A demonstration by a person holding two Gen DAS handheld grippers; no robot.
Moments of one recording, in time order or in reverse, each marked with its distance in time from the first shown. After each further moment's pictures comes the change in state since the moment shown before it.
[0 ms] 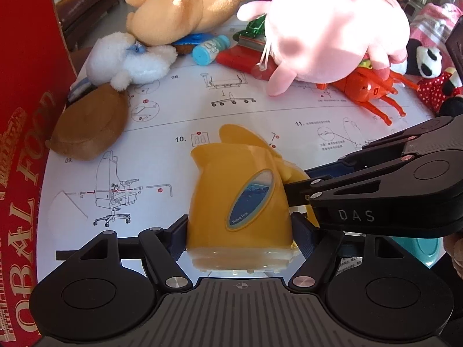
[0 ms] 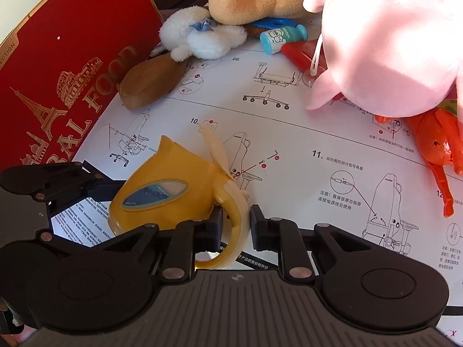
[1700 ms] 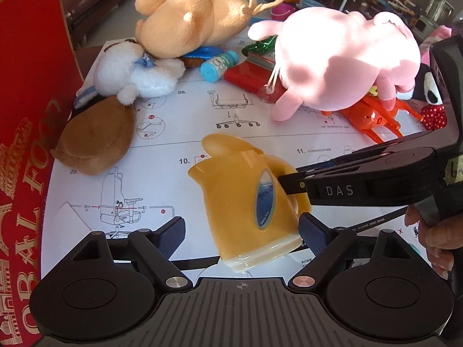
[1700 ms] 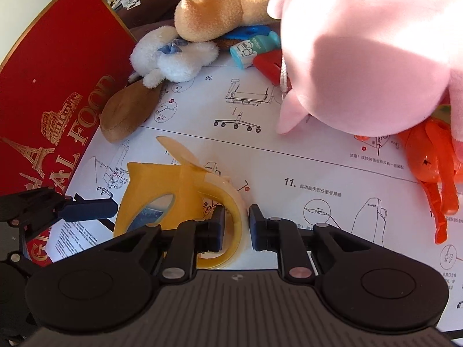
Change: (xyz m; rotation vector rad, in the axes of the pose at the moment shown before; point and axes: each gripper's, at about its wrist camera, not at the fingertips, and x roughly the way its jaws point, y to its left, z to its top) left arm -0.010 0.003 0.026 -0.076 -0.008 -0.009; right arm 0.007 -0.028 0.024 0.061 -0.005 0.027
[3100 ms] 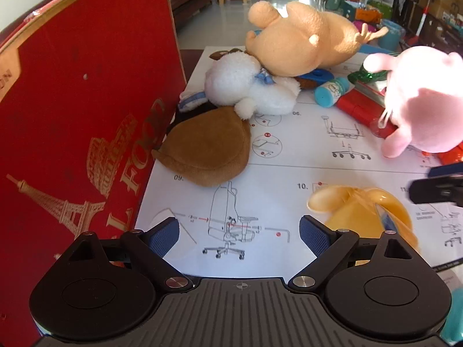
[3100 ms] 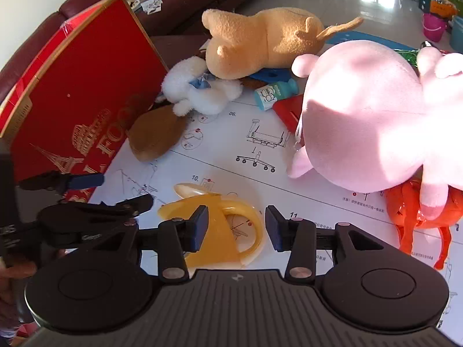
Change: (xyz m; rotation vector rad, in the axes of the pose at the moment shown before) left arm -0.014 0.053 0.008 -0.149 -0.052 0.295; right arm -0.044 0.019 0.028 -0.089 -0.019 0.001
